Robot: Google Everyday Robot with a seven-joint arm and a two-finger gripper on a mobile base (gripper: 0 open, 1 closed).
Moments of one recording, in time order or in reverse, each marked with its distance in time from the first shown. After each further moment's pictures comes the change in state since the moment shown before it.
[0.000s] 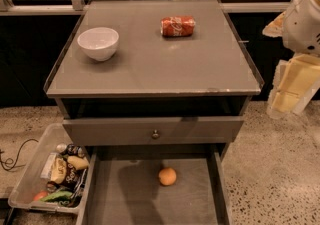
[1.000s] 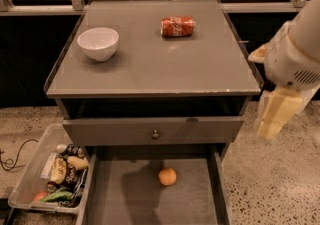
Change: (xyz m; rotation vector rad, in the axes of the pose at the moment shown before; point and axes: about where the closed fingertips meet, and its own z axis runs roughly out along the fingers) arm -0.004 0.029 0.043 -0.031 -0.011 -0.033
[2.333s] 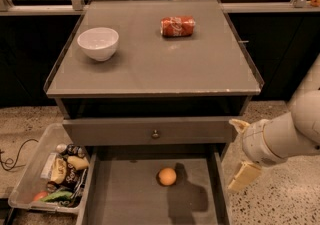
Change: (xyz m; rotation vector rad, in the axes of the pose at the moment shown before) arm 0.048 0.050 0.197 -0.020 -0.248 0.083
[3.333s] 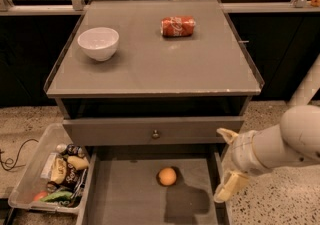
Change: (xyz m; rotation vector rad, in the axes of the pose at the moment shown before) arm -0.007 0.021 0.035 -0.047 -0.074 -0.023
